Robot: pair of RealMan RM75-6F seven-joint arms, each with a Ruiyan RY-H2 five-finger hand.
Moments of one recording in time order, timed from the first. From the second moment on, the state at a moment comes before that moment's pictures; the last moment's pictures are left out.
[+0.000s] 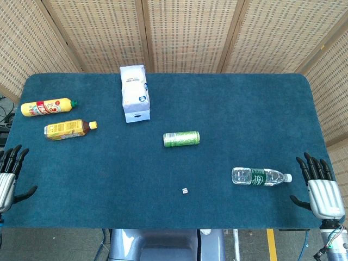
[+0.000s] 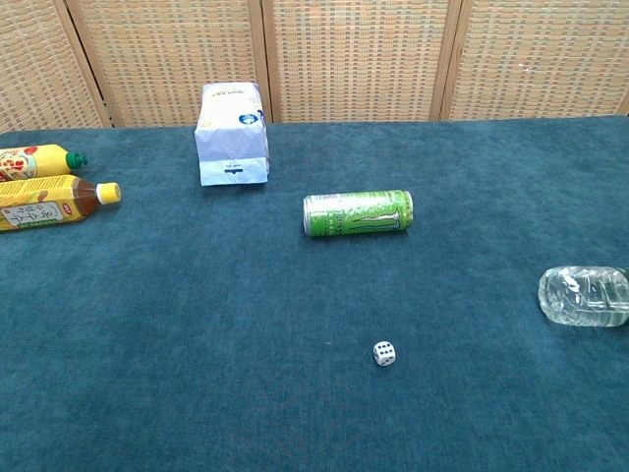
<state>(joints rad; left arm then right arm) -0.08 -1.13 -0.04 -1.60 1.49 1.50 0.12 0.08 -1.13 0.06 -1.63 -1.48 1.46 -0.14</state>
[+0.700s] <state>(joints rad) -0.08 -1.13 -0.04 -1.60 1.49 1.51 0.11 0.08 -1.13 0.06 -1.63 -1.50 1.47 -0.13</state>
